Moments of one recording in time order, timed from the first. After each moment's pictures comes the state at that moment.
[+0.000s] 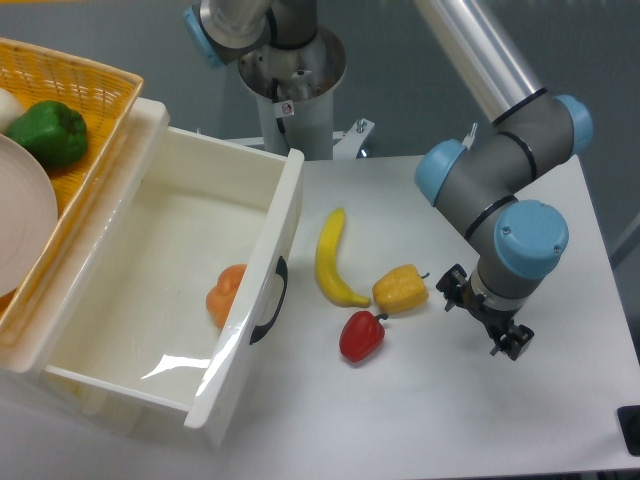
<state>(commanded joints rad) 2.64 -2.20 -1.32 -1.21 1.56 1.47</state>
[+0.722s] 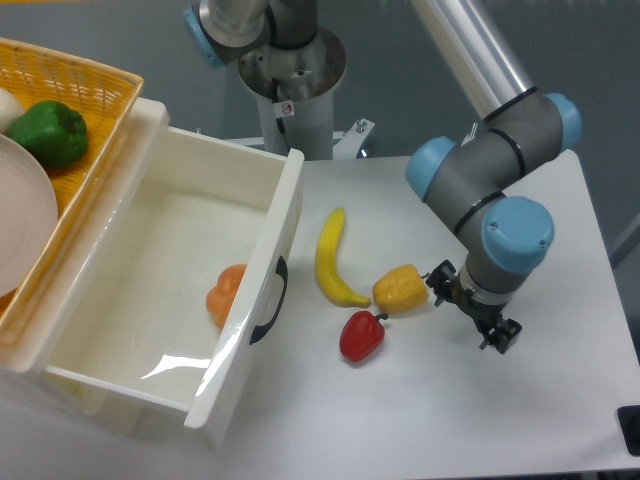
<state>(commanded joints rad) 2.62 -2.12 -1.48 -1.09 1.55 1.26</state>
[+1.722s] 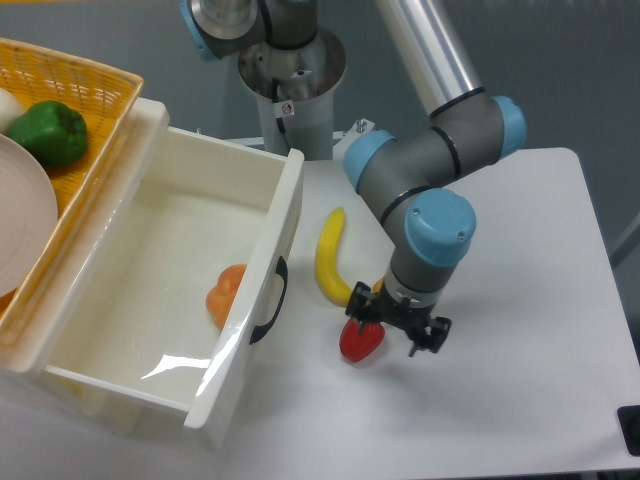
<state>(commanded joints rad) 2.51 -2.04 -1.51 -1.10 1.29 0.81</state>
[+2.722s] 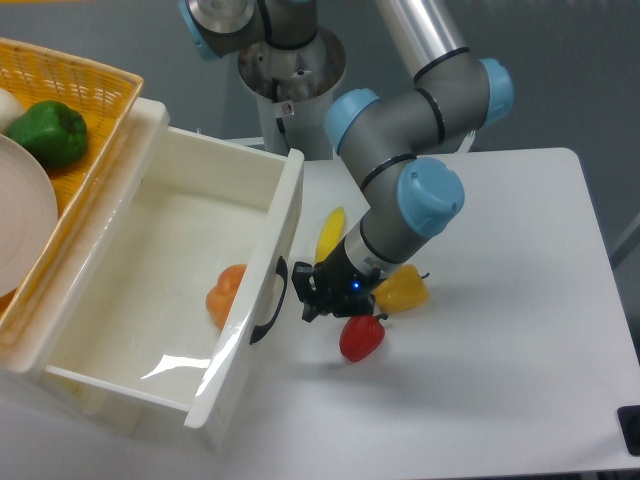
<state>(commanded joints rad) 2.54 -1.98 -1.52 -1.42 0.98 0.73</state>
